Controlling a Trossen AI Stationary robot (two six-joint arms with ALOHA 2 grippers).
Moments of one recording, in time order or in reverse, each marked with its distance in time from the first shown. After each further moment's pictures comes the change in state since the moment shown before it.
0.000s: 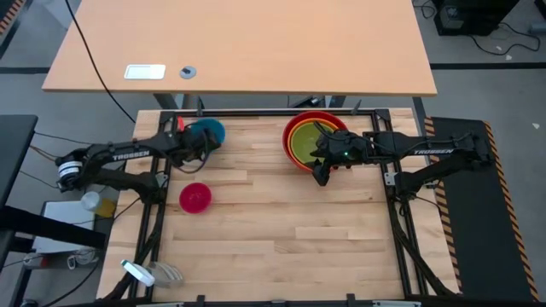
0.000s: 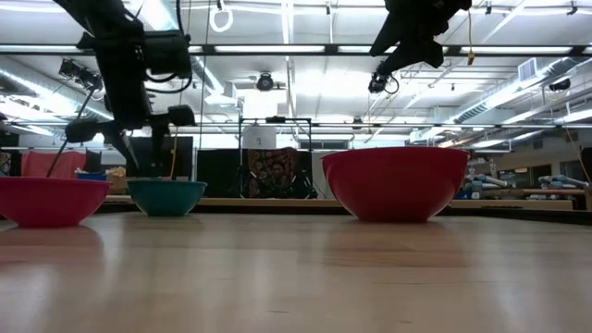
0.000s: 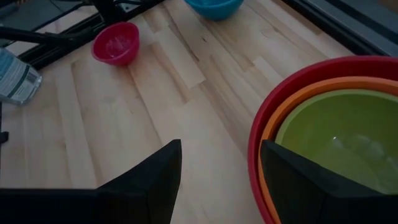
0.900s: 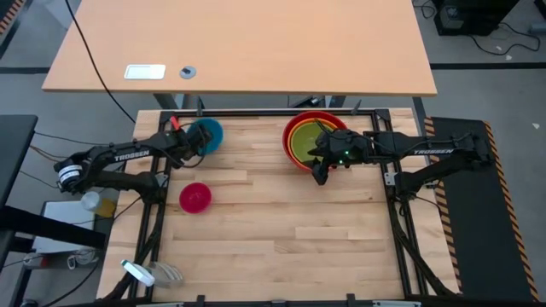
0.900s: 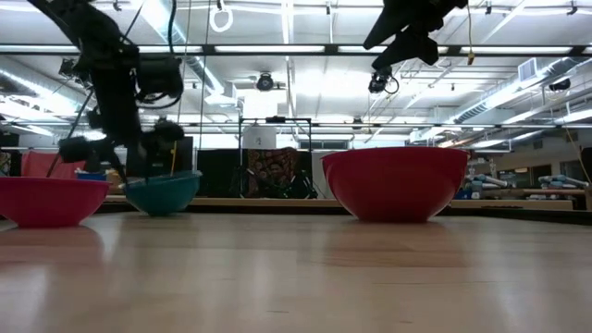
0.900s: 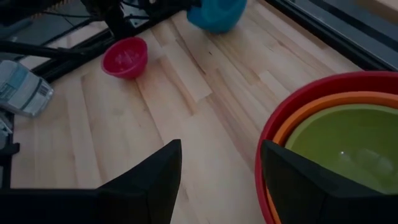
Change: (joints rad) left arm 0.149 -0.008 -0.107 0.121 0.005 -0.125; right arm 0.001 0.000 0.000 0.053 0.000 -0.003
